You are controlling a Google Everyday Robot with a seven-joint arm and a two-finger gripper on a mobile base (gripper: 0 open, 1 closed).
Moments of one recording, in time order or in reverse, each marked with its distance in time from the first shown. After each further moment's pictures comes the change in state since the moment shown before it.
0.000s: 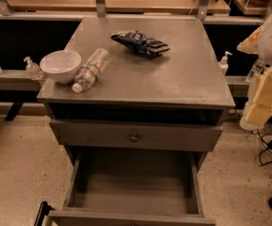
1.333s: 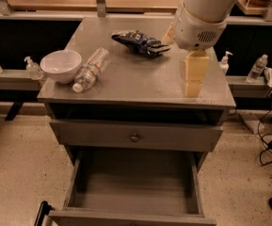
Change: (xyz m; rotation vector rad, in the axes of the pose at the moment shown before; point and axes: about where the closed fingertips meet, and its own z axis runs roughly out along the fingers) arm -0.116 -0.050 0.076 -0.116 -0.030 -0.405
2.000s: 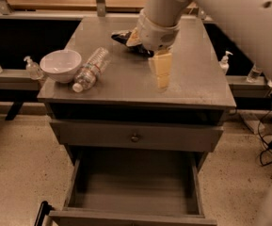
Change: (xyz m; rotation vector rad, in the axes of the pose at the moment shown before) arm -0.046 -0.068 0.062 -0.007 -0.033 -0.275
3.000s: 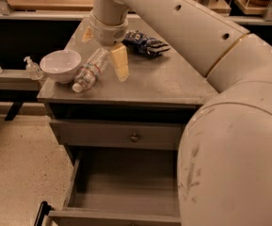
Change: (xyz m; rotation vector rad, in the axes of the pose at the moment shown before) arm -0.080 -0.102 0.052 0.055 -0.003 -0.300
